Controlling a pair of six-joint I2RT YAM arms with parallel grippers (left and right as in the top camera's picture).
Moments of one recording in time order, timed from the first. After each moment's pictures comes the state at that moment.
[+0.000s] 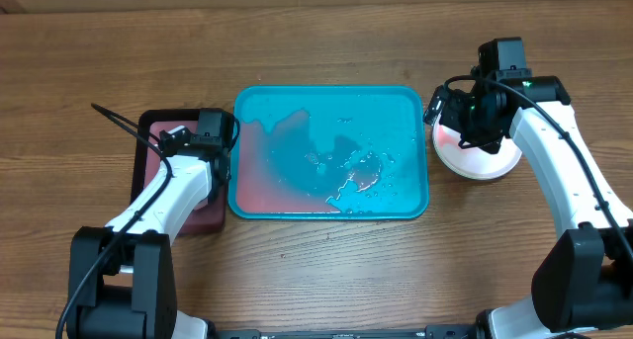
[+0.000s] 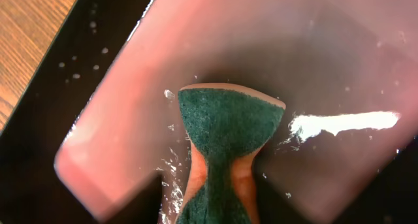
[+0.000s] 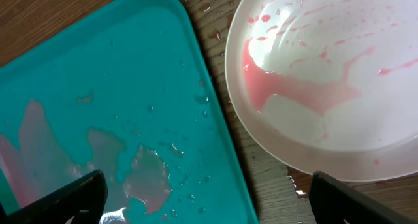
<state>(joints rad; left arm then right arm) -0.13 1.66 0.94 -0.66 -0.50 -0.72 0.05 1.70 1.39 -0.94 -0.17 0.47</state>
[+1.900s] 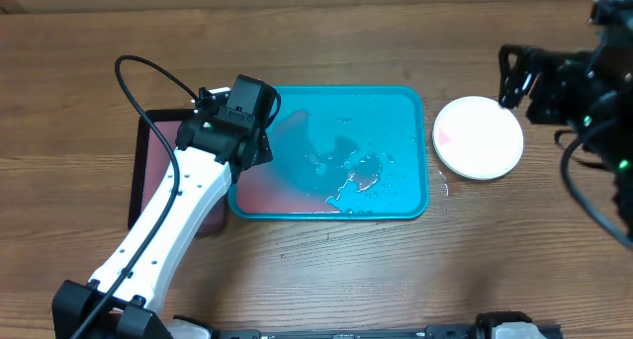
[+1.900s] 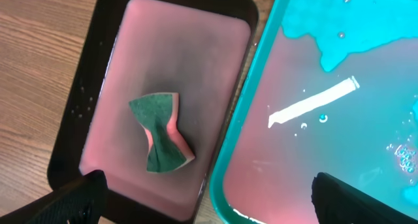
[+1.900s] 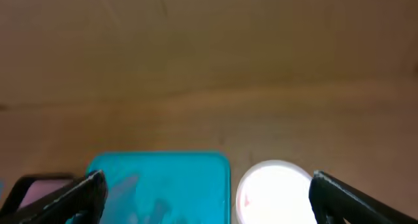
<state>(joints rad) -0.35 1.53 1.28 -1.02 -0.45 -0.59 0.05 1.21 1.80 -1.07 -0.08 0.16</state>
